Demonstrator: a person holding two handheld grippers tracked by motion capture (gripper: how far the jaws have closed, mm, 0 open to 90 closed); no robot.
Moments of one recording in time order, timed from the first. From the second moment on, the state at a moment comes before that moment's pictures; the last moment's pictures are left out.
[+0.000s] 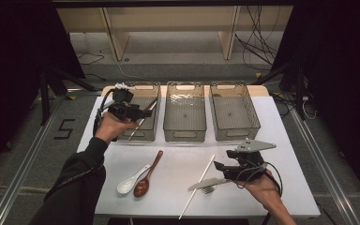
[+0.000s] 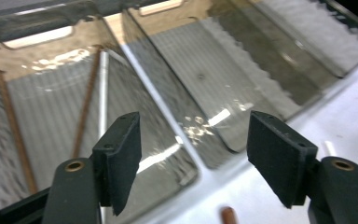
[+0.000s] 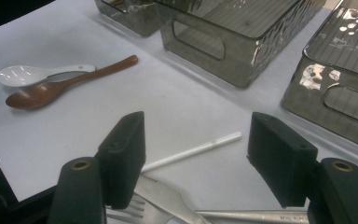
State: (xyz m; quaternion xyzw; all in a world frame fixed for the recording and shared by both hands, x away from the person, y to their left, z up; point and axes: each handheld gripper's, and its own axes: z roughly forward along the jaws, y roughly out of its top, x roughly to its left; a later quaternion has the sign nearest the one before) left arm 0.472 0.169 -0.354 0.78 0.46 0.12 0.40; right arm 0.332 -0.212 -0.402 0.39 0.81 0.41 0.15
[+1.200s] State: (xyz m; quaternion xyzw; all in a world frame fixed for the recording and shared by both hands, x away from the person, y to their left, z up) left arm 0.347 0.112 -0.418 0.84 0.38 0.09 0.38; right arm 0.335 -0.208 -0.406 0.39 0.82 0.40 0.15
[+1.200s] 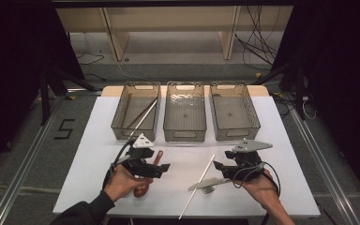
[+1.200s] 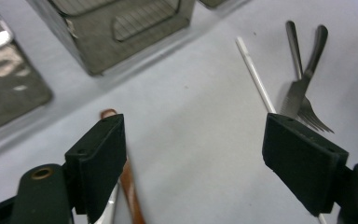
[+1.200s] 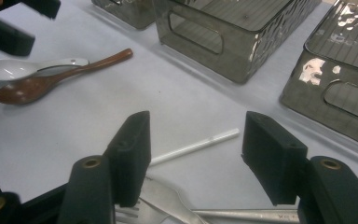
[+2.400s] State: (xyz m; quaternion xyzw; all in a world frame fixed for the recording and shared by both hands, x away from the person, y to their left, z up) left arm 0.324 0.028 -0.460 0.90 0.32 0.06 0.29; right arm 0.334 -0.208 -0.403 0.39 0.81 0.41 0.16
